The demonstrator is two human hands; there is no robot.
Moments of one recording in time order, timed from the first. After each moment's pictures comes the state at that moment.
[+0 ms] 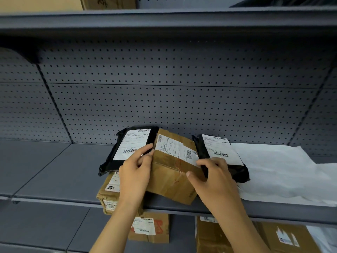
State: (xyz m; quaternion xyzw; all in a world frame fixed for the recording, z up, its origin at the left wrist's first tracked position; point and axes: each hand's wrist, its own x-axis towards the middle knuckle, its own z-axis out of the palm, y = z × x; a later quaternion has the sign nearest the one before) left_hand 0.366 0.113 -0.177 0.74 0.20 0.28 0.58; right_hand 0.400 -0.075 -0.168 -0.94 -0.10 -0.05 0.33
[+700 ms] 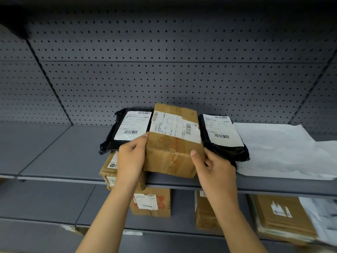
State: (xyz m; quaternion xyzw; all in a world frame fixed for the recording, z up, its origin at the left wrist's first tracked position) left_hand 0.356 0.122 -0.187 0.68 0.24 0.23 0.66; right_hand 0.377 -0.069 -0.208 -0.85 -0.06 -0.08 0.51
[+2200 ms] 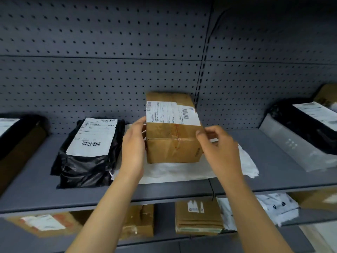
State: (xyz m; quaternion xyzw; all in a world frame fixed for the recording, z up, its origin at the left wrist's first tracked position) left_hand 0.510 -0.219 -0.172 0.61 0.18 0.17 0.75; right_hand 0.524 -0.411 -0.175 -0.86 0.00 -0.15 0.48
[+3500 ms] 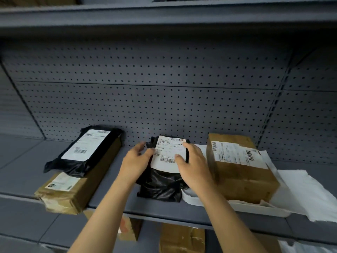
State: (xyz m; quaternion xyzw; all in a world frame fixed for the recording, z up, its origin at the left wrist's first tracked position) left_hand 0.463 -0.019 -0.167 0.76 0.29 0.12 0.56; right_hand 0.518 -0.183 -0.188 -0.88 -0.16 0.00 0.44
